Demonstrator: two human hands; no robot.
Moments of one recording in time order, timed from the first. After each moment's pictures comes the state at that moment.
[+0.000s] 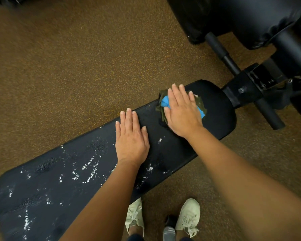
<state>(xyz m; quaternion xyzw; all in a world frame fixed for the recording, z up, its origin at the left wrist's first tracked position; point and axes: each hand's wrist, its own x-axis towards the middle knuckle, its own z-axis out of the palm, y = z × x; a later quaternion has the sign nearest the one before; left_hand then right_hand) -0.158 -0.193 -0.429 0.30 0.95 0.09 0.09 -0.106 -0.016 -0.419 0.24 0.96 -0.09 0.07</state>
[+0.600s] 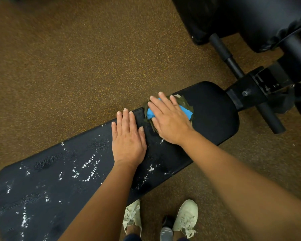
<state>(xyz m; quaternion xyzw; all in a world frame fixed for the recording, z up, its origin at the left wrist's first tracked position) -0.163 -0.206 -0.432 0.28 0.95 0.08 0.09 -0.118 -0.044 -0.418 0.08 0.99 -0.11 0.07</state>
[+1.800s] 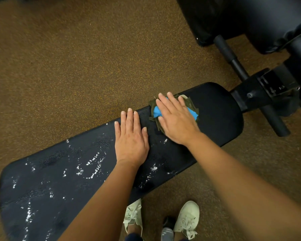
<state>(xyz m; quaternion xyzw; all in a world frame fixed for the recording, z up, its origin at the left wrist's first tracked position) -0.164 -0.209 -0.433 0.29 0.95 0.06 0.09 -0.114 -0.042 -0.422 0.10 0.99 -0.12 0.05</state>
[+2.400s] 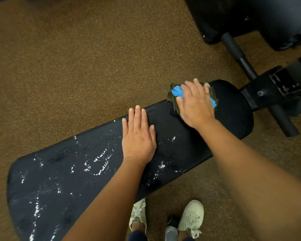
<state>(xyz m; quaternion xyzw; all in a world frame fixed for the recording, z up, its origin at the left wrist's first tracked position) -0.165 -0.213 -0.430 0.30 0.95 0.06 0.10 -0.129 -0.008 -0.429 0.25 0.96 -0.11 0.01</state>
